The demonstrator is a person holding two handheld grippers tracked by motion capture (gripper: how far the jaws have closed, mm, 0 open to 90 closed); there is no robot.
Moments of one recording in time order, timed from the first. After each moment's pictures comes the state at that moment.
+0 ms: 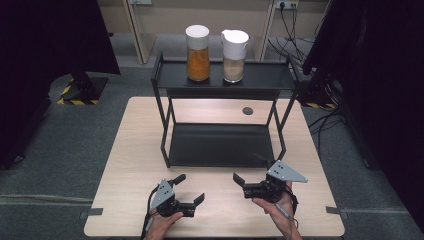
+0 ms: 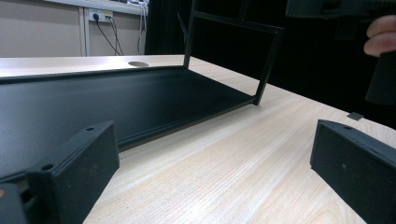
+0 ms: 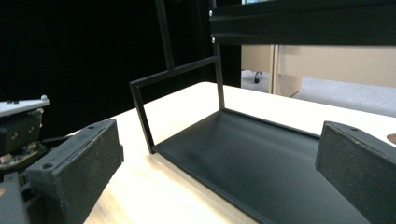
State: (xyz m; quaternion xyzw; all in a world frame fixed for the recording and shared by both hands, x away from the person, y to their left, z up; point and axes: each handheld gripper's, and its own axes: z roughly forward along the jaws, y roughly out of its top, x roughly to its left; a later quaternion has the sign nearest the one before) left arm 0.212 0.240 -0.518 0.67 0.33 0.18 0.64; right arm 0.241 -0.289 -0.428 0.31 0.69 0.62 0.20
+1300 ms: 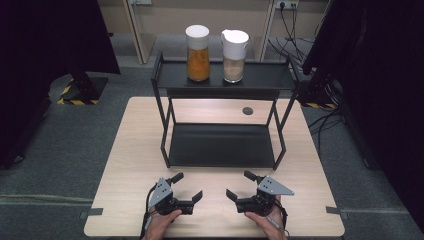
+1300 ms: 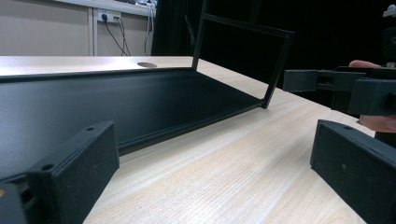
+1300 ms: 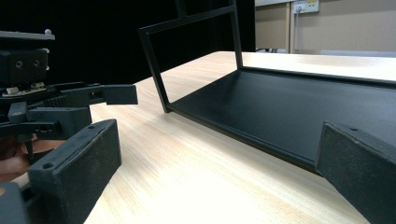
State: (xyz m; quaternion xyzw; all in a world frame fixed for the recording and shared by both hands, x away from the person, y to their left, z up) left arm 0.213 0.243 -0.519 0.66 0.35 0.19 0.64; right arm 0.236 -0.283 -0.487 0.32 0.70 0.62 0.15
